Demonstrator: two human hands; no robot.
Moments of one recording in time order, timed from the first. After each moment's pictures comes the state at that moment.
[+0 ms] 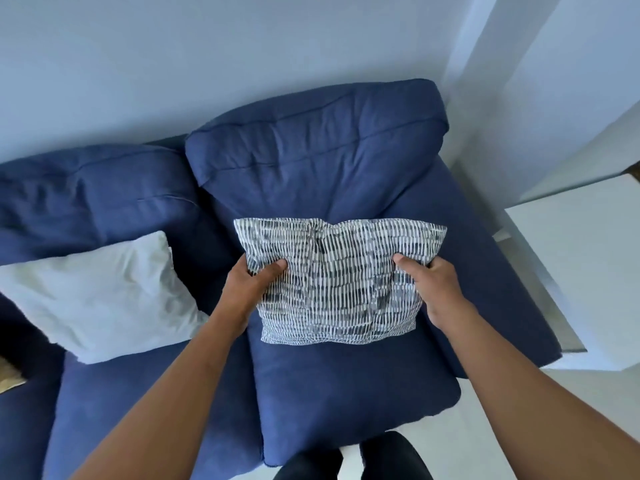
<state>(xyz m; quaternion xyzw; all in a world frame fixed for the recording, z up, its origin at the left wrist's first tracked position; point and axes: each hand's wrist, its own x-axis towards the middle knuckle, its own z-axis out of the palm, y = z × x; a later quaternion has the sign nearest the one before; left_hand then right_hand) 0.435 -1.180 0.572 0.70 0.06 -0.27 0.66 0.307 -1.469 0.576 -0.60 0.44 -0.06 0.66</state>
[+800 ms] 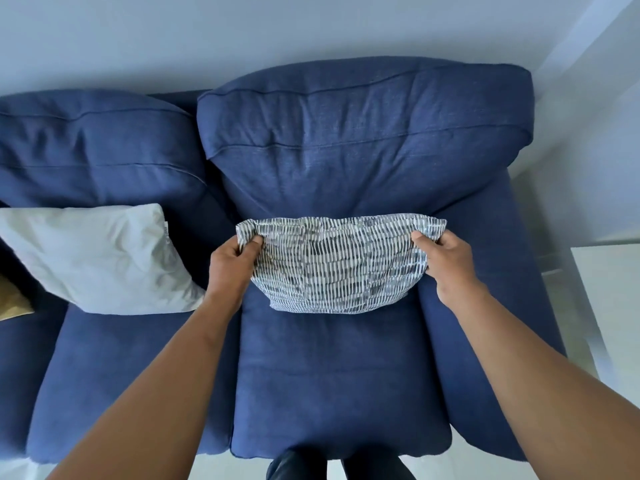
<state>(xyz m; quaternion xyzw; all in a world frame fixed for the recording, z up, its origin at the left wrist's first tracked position) 0.502 -1.209 0.509 0.76 0.21 -0.13 0.61 0.439 -1.552 0.514 -0.64 0.39 0.01 0.66</state>
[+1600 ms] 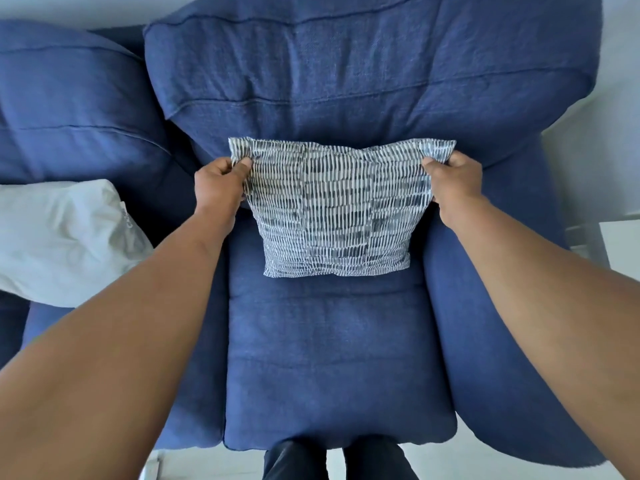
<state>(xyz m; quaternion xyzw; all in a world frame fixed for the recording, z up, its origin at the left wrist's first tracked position) 0.631 -1.232 0.448 0.77 0.23 -0.12 0.58 0.558 -1.581 0.452 -0.71 0.42 -0.02 0.56</state>
